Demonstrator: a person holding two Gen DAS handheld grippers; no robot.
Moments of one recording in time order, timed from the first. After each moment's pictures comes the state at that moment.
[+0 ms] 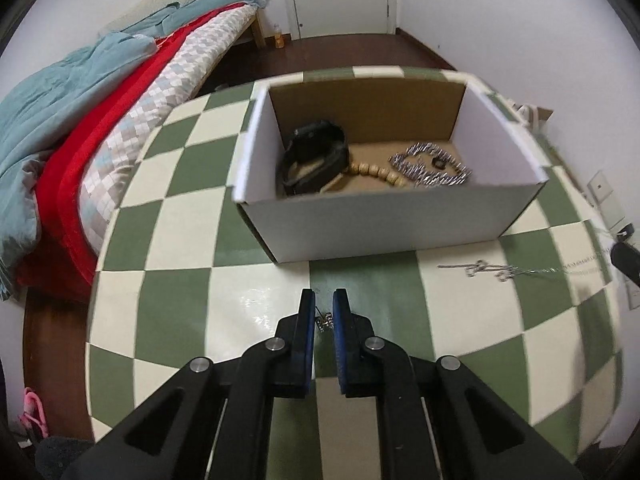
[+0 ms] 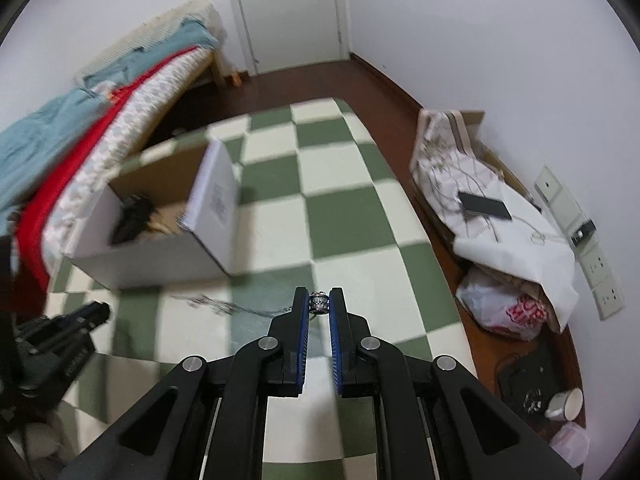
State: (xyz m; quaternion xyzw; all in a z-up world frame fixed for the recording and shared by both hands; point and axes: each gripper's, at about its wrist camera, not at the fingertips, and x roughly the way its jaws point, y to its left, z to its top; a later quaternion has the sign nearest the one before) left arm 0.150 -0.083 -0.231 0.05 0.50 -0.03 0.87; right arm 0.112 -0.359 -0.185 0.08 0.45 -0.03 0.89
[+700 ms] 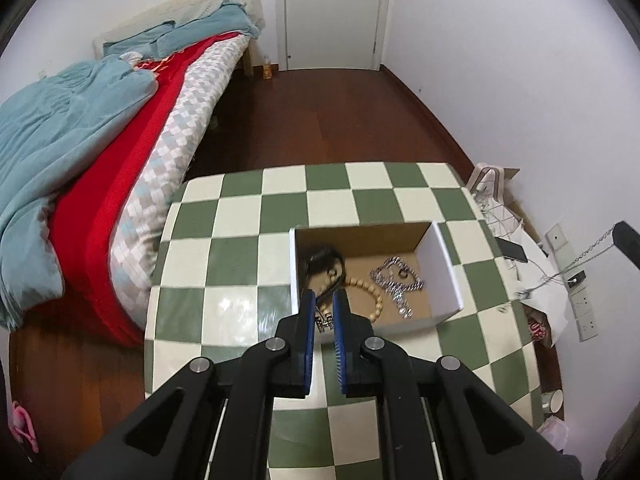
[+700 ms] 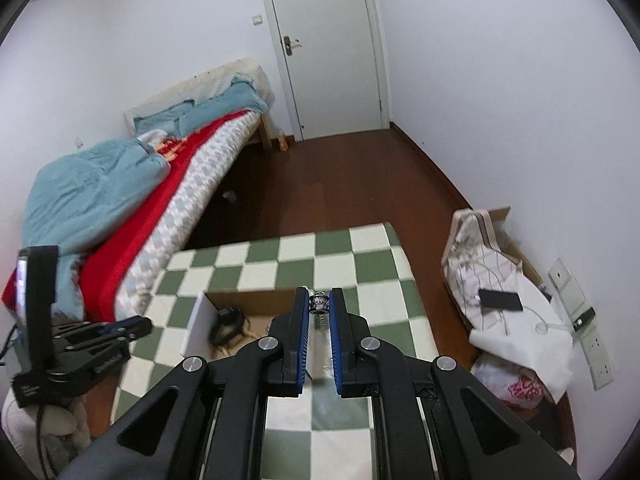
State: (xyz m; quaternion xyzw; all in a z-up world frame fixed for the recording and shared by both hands) left arm 0.185 -0.050 -0.095 0.01 0.47 -0.07 0.88; right arm 0.127 -0.339 -0.014 0.07 0.35 0.03 0.93
